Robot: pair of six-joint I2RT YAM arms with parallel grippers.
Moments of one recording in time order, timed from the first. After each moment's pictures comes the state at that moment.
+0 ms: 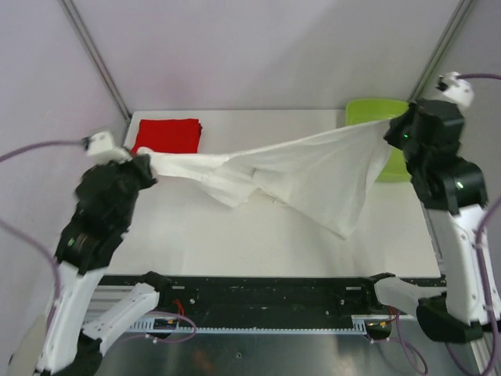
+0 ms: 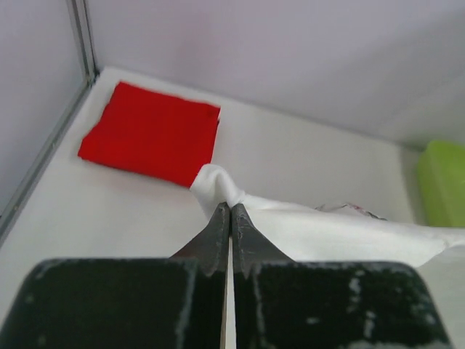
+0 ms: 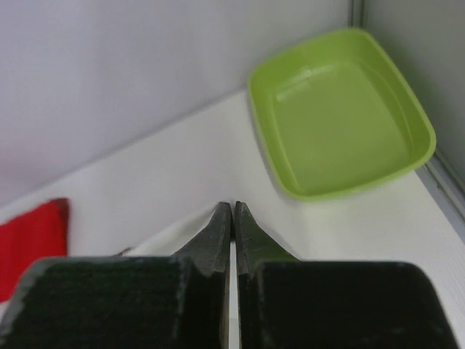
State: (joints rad) left arm -0.41 0.79 1.26 -0.66 -0.47 -0.33; right arm 0.25 1.17 1.72 -0.87 0.45 0.46
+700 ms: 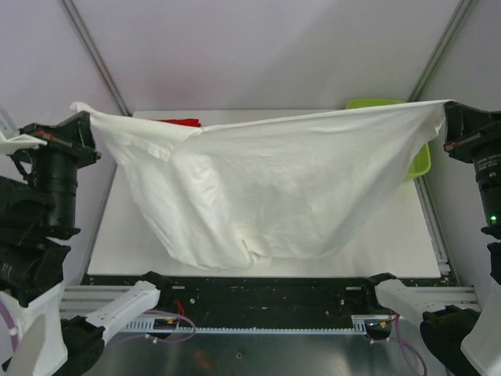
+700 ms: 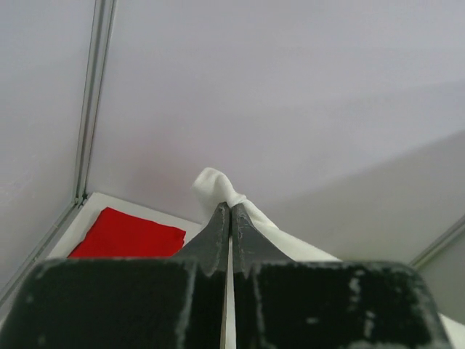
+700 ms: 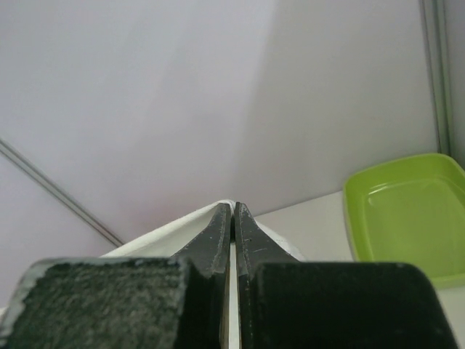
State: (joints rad) left arm -0.41 0.84 1.80 -0.66 -0.50 -0.26; right arm 0.25 1.02 2.17 -0.92 0.29 0.44
